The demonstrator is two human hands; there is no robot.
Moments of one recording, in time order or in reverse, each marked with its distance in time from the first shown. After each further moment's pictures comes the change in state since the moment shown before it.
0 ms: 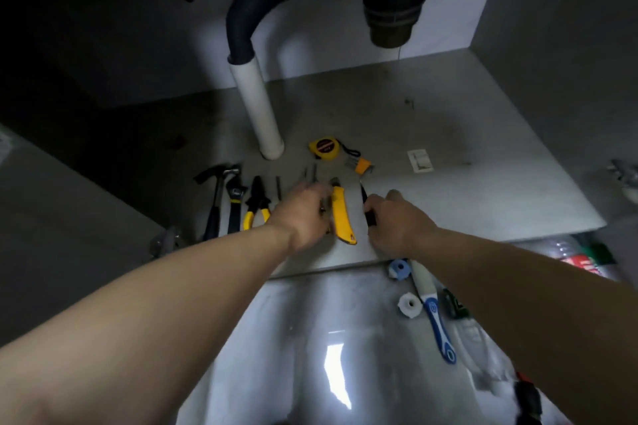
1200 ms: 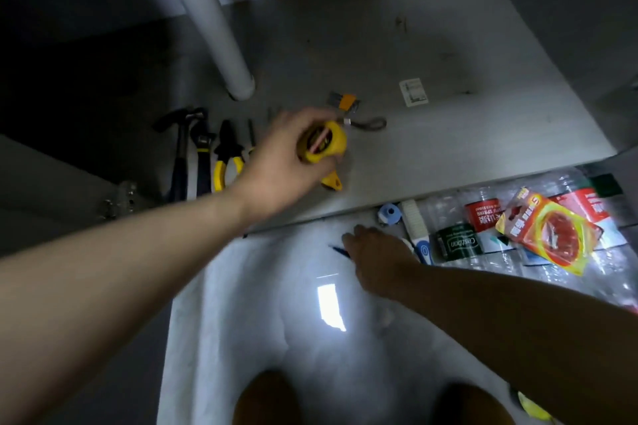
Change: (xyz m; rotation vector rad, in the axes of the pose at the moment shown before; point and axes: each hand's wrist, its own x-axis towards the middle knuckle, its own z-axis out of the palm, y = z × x) left_hand -0.013 -0.002 0.011 -0.305 0.181 0.268; right_hand -0.053 0.017 0.134 -0.282 -0.095 -0.194
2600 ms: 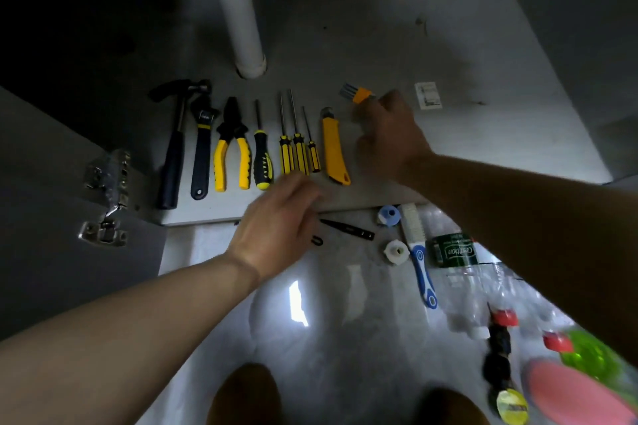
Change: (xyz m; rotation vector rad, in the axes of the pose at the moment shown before) left_hand -0.081 -0.048 0.040 0.299 0.029 0.104; right_hand 0.086 0.043 -0.124 0.270 0.470 0.099
